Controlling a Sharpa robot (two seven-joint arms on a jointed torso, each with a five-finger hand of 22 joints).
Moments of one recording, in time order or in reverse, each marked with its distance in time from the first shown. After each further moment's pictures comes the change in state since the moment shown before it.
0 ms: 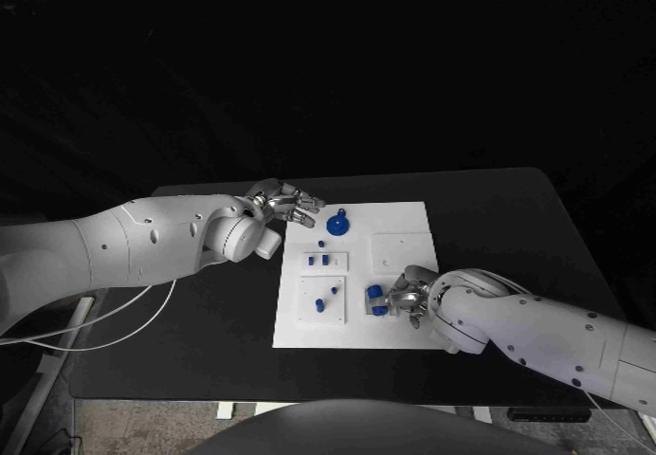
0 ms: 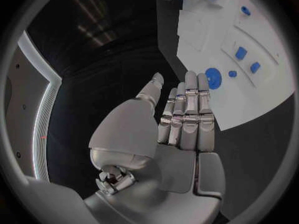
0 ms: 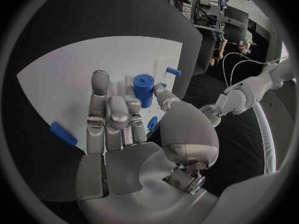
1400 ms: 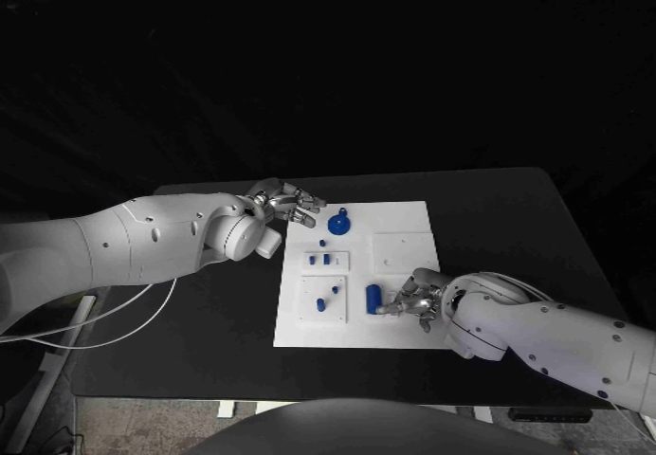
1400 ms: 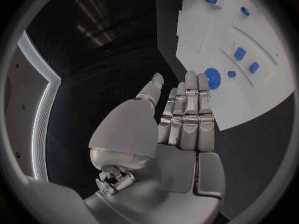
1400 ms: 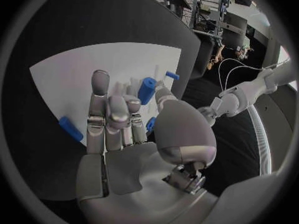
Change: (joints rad) left arm 0.000 -0.003 0.000 0.001 0.000 0.005 -0.007; left_hand 0.000 0.000 0.001 0.006 0.000 0.000 0.000 0.000 0.000 -0.003 0.003 0.000 0.000 0.000 0.000 0.000 0.000 0.000 0.000 0.000 0.007 -0.021; right arm -0.001 -0.069 -0.001 0.056 -0.034 0.032 0.051; right_hand 0.127 0.001 -0.276 0.035 -0.011 0.001 0.006 0.000 -0.034 -0.005 0.002 -0.013 0.009 0.000 0.000 -0.011 0.009 0.000 0.000 0.000 -0.010 -0.001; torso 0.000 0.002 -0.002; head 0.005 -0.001
